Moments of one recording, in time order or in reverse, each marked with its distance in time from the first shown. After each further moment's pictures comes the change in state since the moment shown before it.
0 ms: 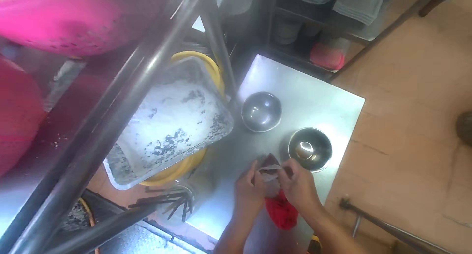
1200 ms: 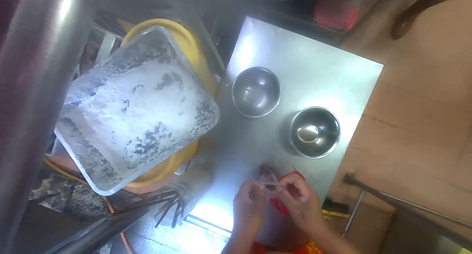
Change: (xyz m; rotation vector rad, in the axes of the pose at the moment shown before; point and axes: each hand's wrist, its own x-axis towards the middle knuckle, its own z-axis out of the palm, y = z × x) left_hand -0.039 -0.048 0.016 -0.216 -0.075 -0.101; right_hand -0.058 0.047 0.019 0.542 -0.058 0.019
